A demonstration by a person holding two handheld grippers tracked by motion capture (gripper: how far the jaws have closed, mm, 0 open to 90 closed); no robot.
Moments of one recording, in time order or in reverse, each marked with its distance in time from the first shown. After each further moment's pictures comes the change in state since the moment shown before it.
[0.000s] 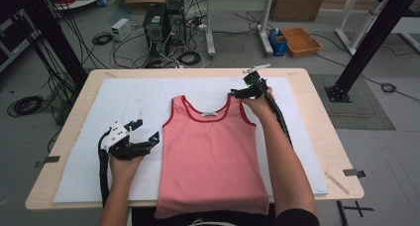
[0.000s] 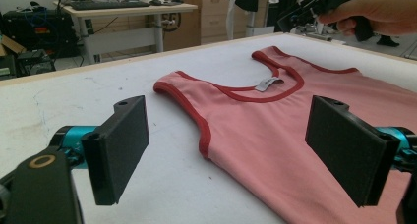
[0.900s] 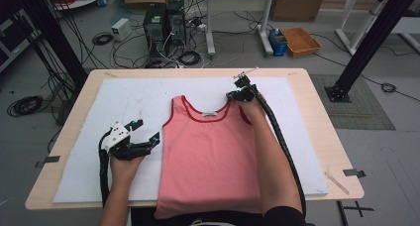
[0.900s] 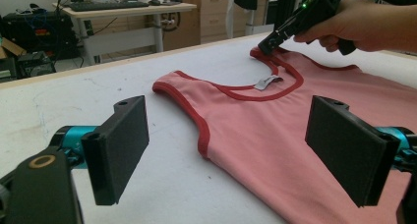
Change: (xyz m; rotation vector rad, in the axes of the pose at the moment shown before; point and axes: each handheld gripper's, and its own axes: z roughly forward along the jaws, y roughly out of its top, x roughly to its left) left arm -0.001 0.000 0.000 0.002 -0.003 0.014; right arm 0.009 -0.005 0.037 0.113 0.098 0.023
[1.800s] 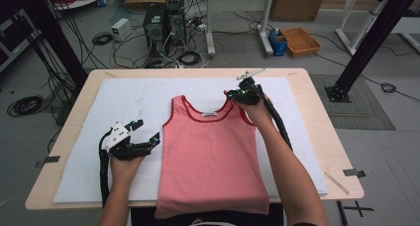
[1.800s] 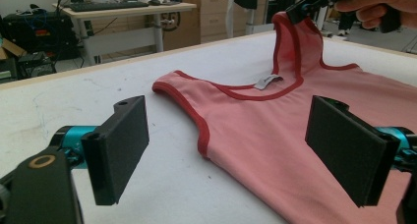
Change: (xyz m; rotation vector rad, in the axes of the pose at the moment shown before) left arm -0.001 0.000 0.000 0.002 0.001 0.006; right arm 0.040 -0.008 -0.068 -0.143 0.059 -0.117
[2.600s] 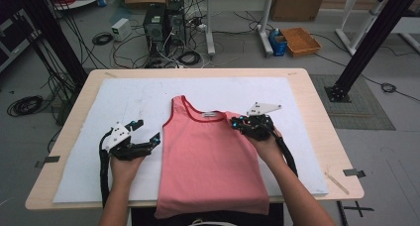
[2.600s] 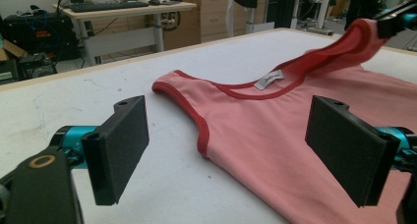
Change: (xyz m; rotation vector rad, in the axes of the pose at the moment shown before) left arm -0.001 0.000 0.001 0.002 -0.001 0.011; right arm 0.068 -0.078 -0.060 -0.136 0.070 -0.067
